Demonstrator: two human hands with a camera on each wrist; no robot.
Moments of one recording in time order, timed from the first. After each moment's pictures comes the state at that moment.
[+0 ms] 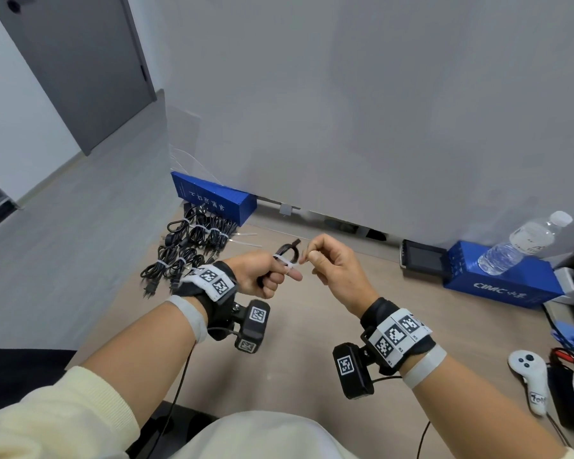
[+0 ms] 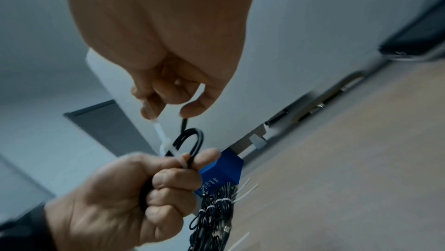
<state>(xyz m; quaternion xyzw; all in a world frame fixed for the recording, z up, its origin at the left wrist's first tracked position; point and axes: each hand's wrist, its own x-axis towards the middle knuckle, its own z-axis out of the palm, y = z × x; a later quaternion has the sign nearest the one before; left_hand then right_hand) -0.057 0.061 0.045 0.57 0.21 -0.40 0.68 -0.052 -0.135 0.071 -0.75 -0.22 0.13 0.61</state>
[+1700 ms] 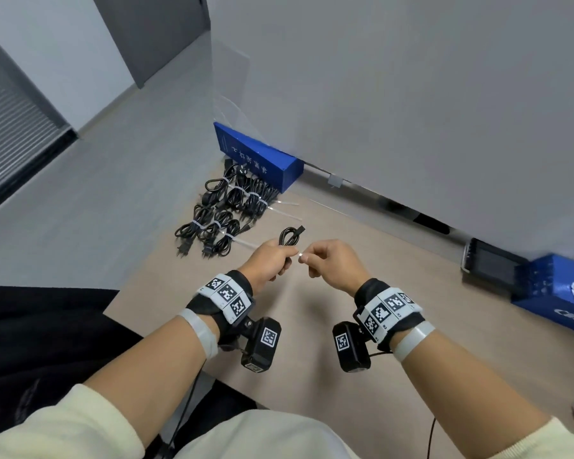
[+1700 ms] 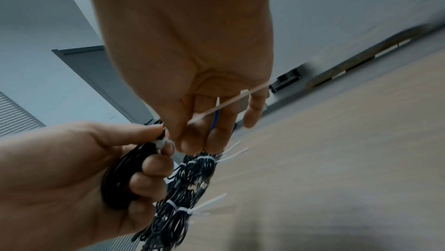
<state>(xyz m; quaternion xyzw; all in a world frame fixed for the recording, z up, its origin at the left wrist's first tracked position) -0.068 0.087 -0.012 0.68 0.32 -0.14 0.64 0.004 -0.064 -0.011 -0.85 -0.23 0.29 0.36</state>
